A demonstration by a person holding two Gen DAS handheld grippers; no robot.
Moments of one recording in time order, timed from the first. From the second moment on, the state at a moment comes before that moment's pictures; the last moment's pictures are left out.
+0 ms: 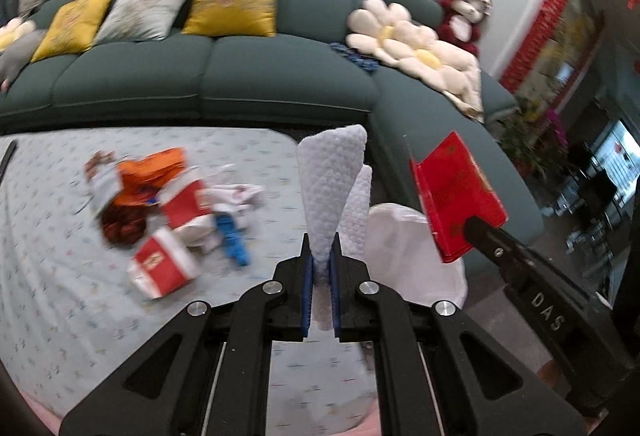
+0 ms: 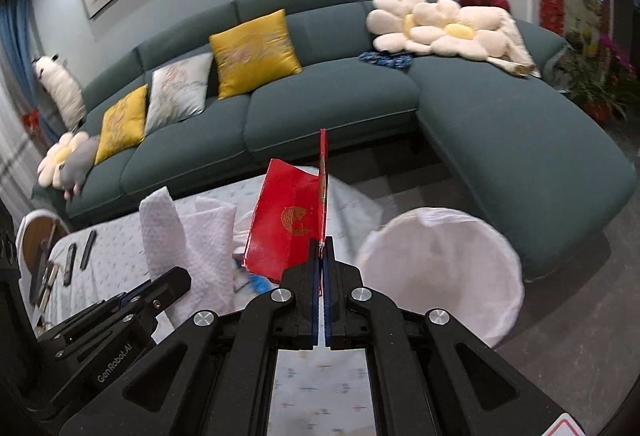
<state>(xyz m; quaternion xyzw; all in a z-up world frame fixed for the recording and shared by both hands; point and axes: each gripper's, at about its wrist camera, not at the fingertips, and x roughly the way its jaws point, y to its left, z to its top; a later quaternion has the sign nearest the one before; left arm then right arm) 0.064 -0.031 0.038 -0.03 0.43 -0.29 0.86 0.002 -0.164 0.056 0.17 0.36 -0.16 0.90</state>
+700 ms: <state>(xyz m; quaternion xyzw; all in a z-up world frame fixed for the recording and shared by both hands) 0.045 -0.185 0.003 0.03 0.45 -0.38 0.81 -0.036 -0.293 0.010 0.23 0.38 -0.25 0.86</state>
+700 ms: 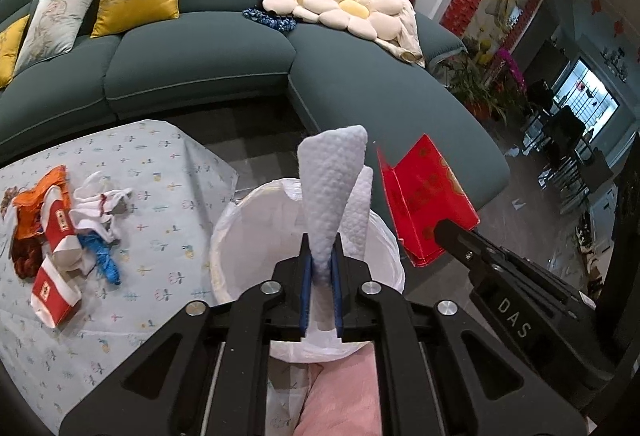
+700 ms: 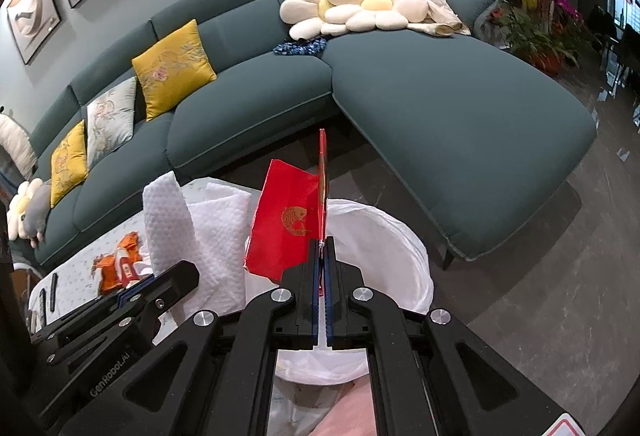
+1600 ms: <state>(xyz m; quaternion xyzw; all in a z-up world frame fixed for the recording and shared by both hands) 0.074 -0.121 0.005 -0.03 0.46 -0.30 0.84 -0.021 -0.255 0.027 0.19 0.36 -0.25 0.88</state>
